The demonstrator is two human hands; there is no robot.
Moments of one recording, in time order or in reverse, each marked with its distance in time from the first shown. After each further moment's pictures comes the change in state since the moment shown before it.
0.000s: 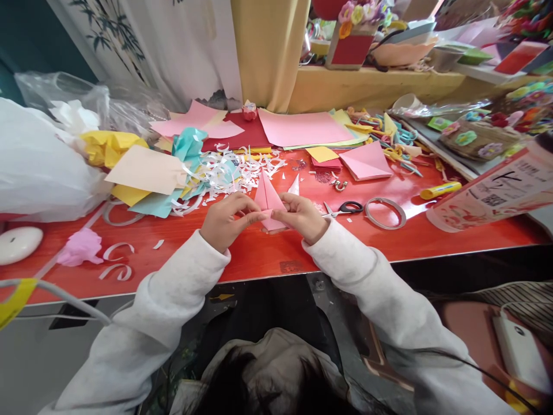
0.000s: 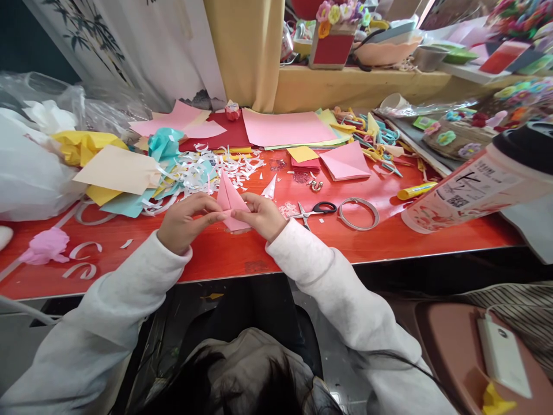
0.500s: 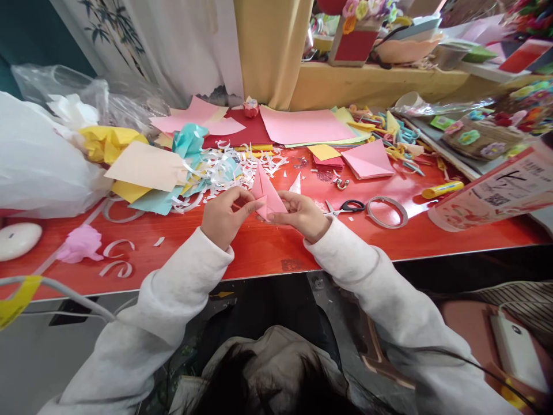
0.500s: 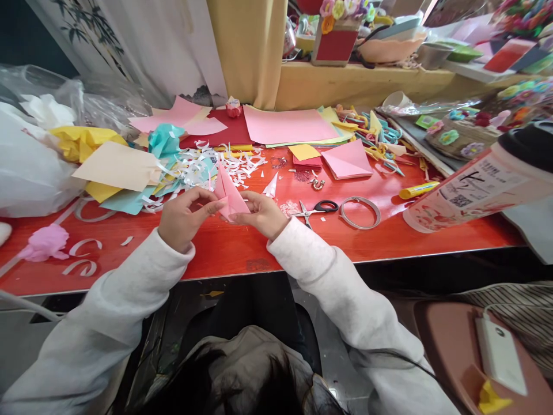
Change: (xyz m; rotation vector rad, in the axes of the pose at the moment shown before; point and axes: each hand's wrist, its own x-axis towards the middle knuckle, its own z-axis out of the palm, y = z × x) left_hand -0.001 -0.002 0.004 0.011 0.150 -0.199; right_hand 0.004 0.003 0.000 -0.009 -0.040 -0.055
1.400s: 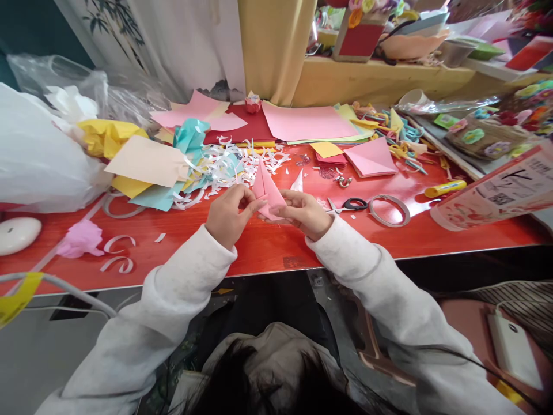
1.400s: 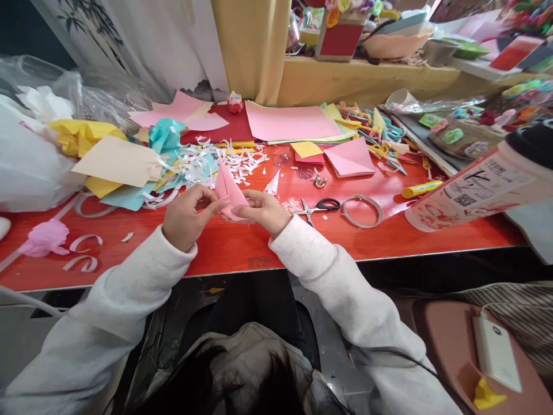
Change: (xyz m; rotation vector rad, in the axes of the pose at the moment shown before) left_hand -0.002 -0.002 0.004 0.145 0.058 0.150; right_hand 0.000 0.001 0.001 0.123 0.002 0.046
